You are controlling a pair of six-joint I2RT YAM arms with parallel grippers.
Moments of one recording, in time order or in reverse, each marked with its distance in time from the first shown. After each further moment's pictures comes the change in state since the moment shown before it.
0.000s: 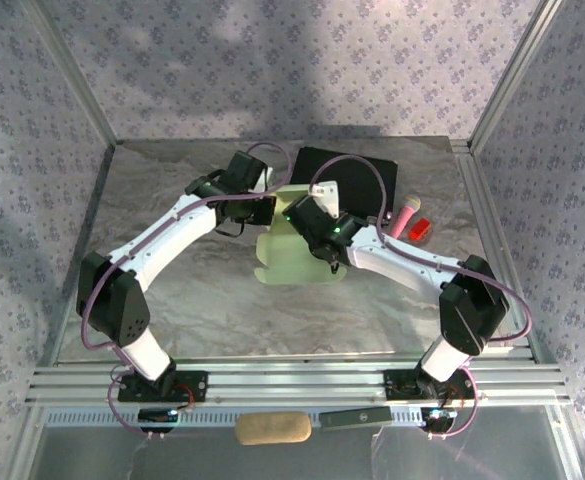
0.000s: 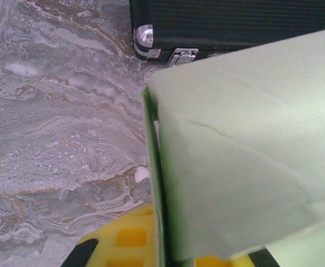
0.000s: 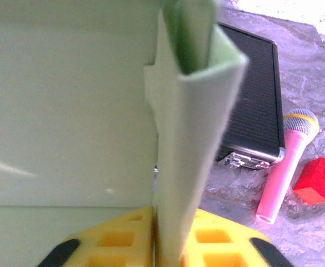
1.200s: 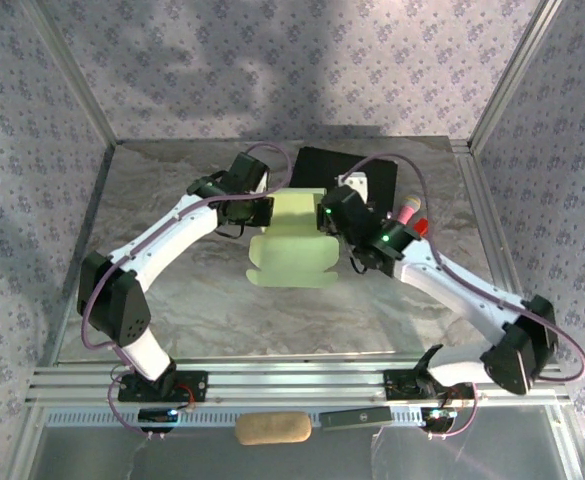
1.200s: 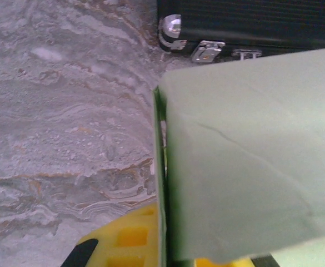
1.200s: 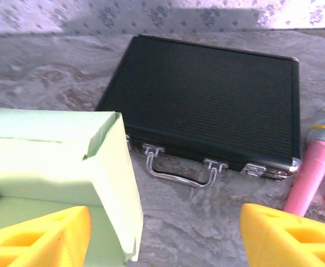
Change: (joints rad) left arm -0.013 0.005 0.010 -0.045 -0.089 -0.061; right arm -0.066 -0.323 -0.117 0.085 -0.244 -0.030
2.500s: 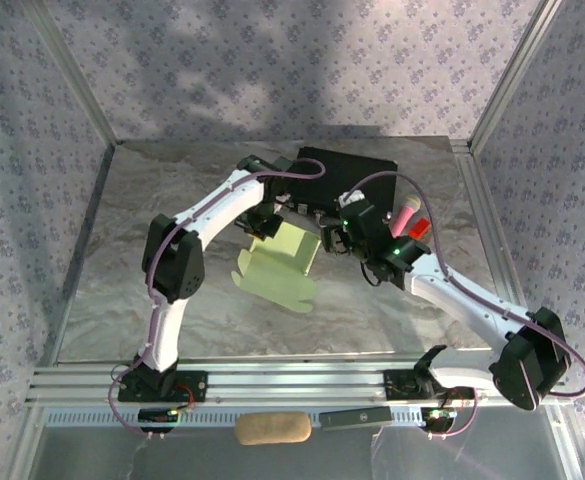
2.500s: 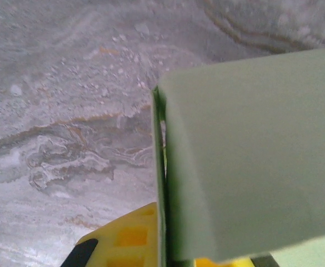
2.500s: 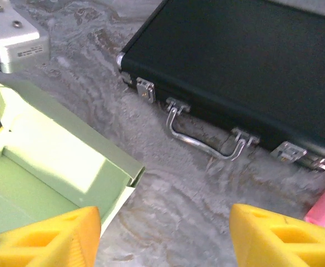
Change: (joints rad) left arm -0.035 0.472 0.476 -0.605 -0.119 0.198; right arm -0.074 -0.070 -0.208 0.098 -0.275 -0.145
